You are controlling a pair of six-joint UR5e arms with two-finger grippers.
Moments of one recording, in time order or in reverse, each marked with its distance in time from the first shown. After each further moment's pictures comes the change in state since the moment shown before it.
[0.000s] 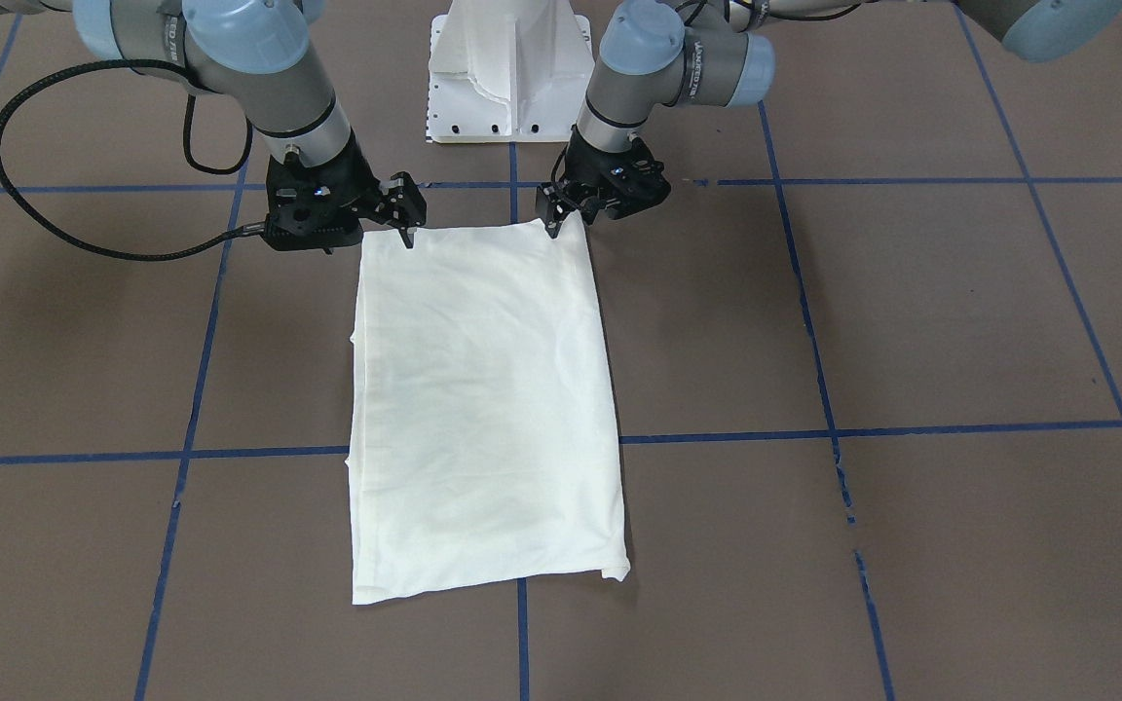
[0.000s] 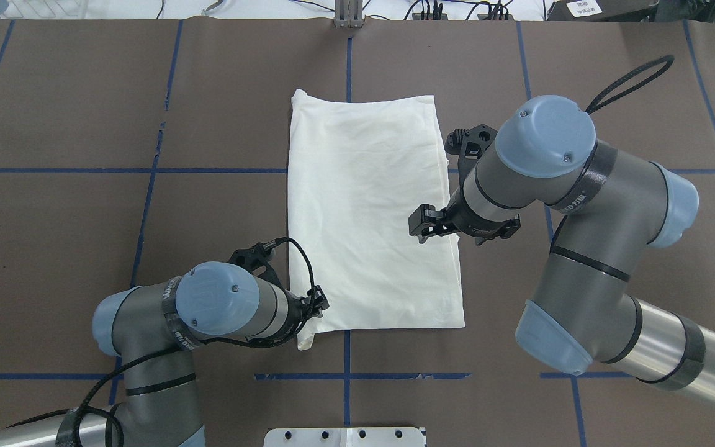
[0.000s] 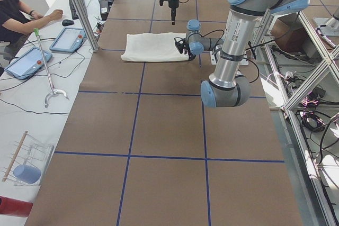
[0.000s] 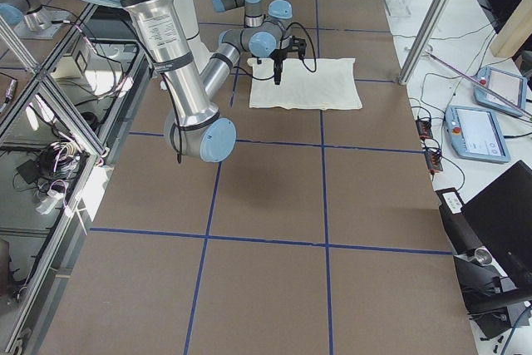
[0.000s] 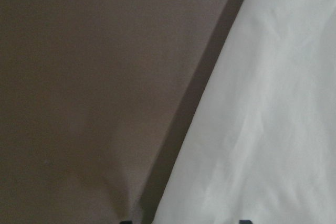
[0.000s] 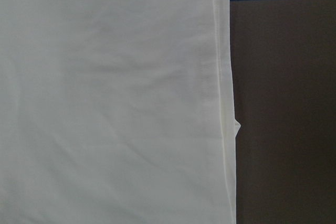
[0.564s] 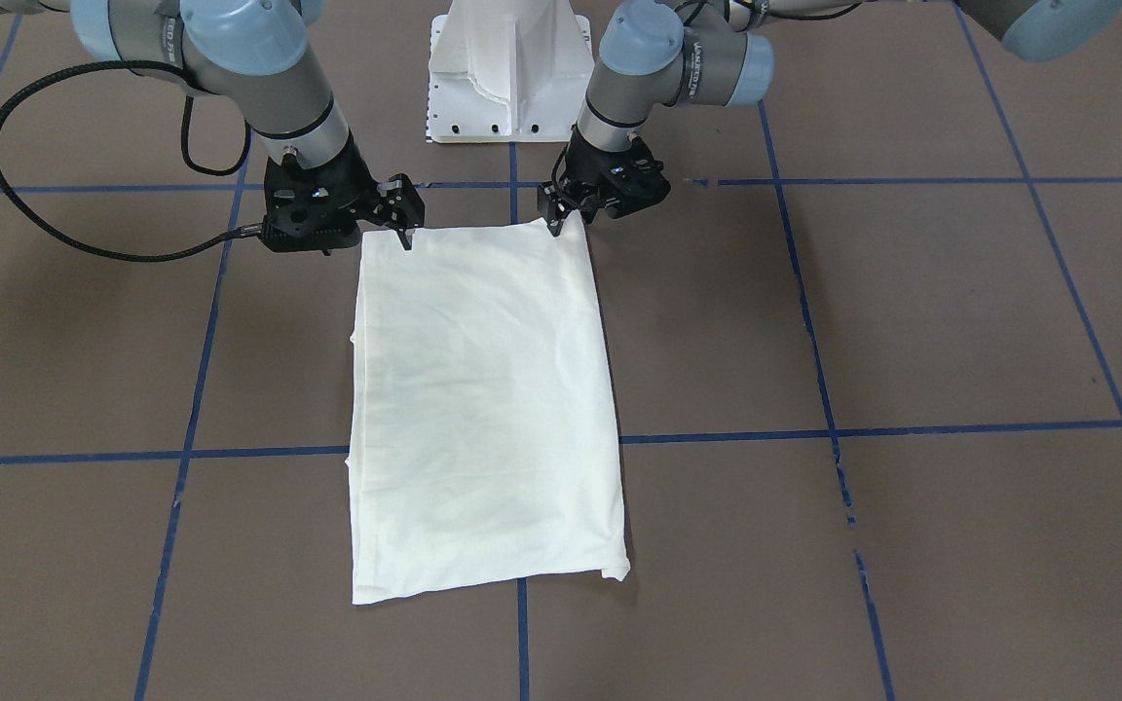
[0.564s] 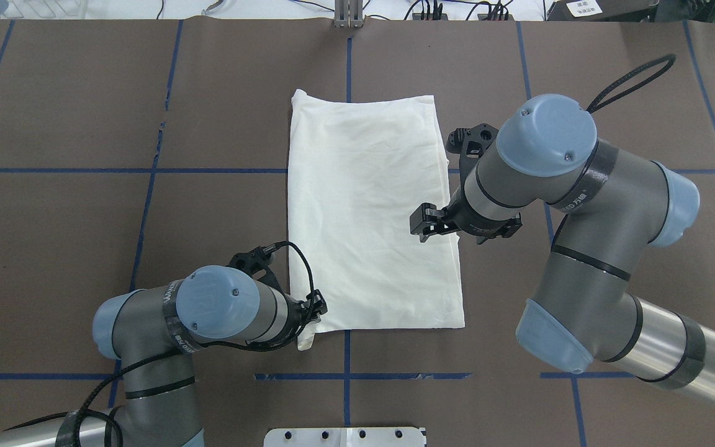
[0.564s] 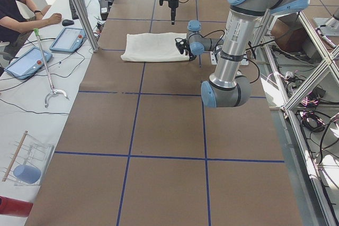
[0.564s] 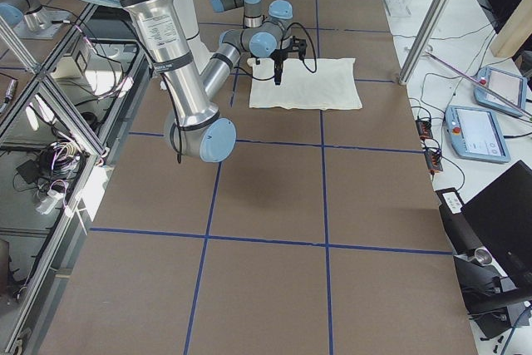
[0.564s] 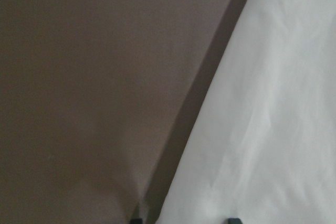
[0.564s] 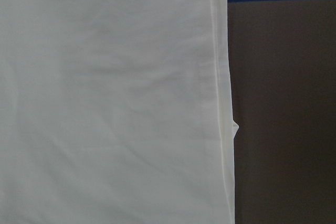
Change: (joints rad) left arm 0.006 0.004 0.000 0.001 -0.002 0.000; right arm 0.002 -0.001 -0.001 0.000 0.000 0.002
